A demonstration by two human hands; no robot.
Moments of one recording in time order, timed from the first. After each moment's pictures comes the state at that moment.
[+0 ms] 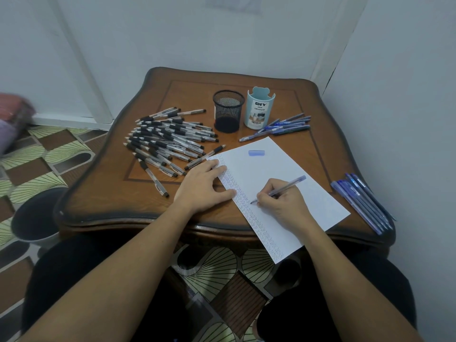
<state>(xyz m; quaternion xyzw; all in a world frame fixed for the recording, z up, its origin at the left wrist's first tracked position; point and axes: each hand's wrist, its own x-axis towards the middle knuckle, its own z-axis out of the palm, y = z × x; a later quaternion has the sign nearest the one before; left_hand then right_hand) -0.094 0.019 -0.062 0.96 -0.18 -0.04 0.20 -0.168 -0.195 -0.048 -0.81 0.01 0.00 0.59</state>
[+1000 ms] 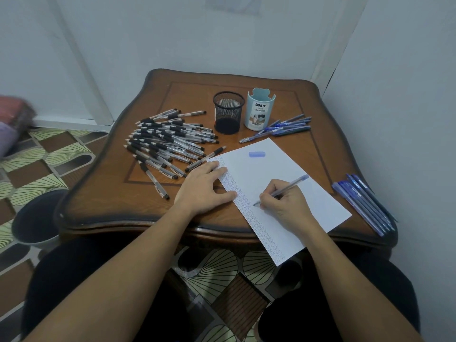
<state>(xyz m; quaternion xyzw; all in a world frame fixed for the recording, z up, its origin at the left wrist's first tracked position) -0.094 0.019 -0.060 0.96 -0.17 -0.06 0.19 -0.166 -0.197 -0.050 -0.82 0.01 0.00 0.58</state>
